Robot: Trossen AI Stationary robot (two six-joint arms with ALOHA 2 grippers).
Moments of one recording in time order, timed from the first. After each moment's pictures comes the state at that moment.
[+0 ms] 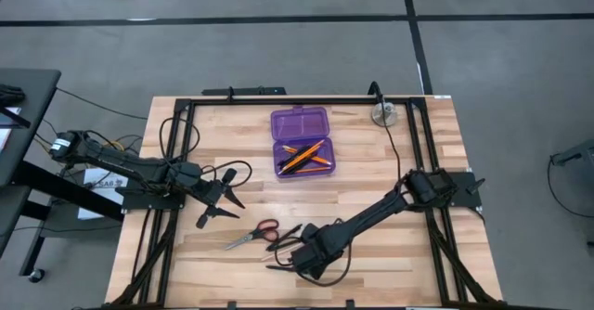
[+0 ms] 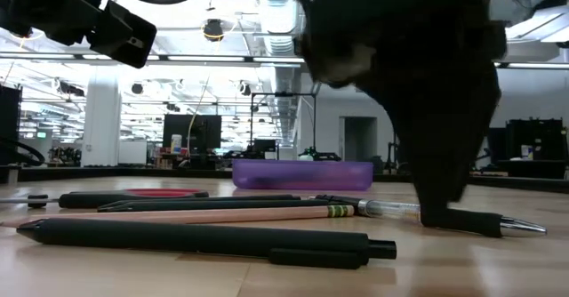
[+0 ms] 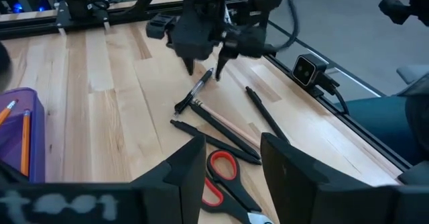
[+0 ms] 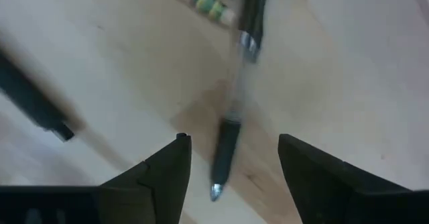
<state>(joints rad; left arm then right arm) -0.23 0.73 0.31 0.10 0.22 0.05 0.50 2.27 1.81 -1.13 -0.04 1.11</state>
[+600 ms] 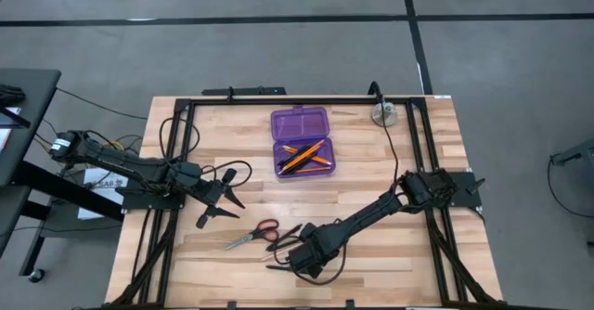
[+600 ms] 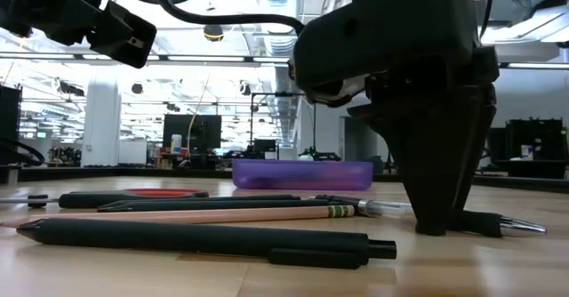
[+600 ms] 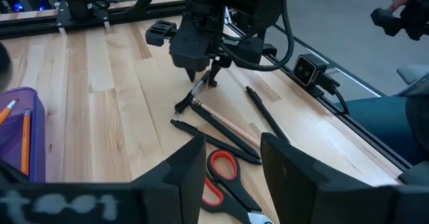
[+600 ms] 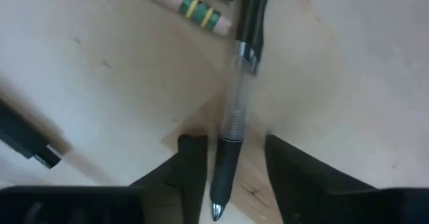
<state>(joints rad) -0.23 0.73 0.31 0.10 0.22 0.05 0.47 2.34 1.81 -1.13 -0.04 1.12</state>
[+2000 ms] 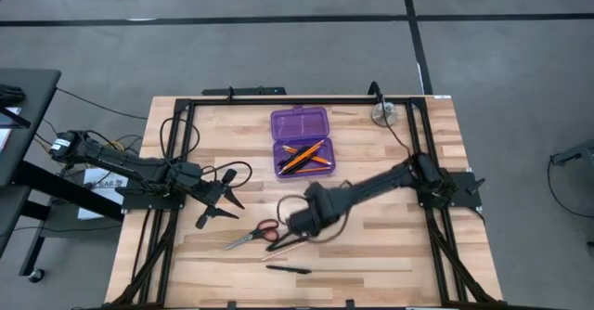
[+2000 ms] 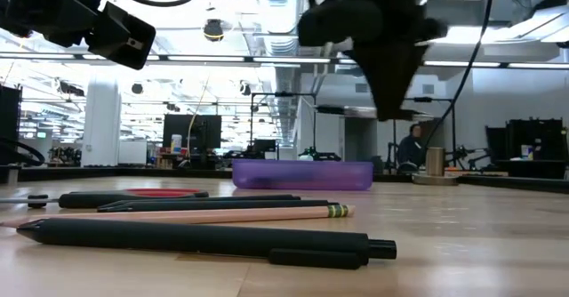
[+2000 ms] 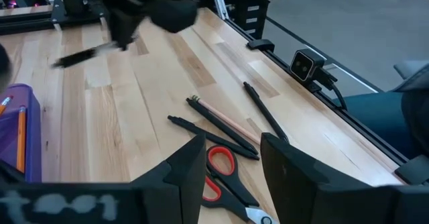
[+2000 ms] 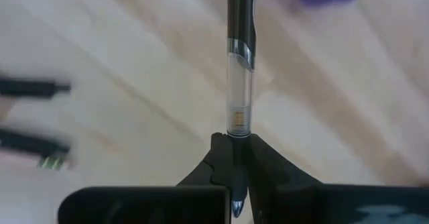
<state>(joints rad) -0.23 0.73 0.31 0.09 0.23 0.05 0.33 2.14 1.84 -1.45 0.23 1.15</state>
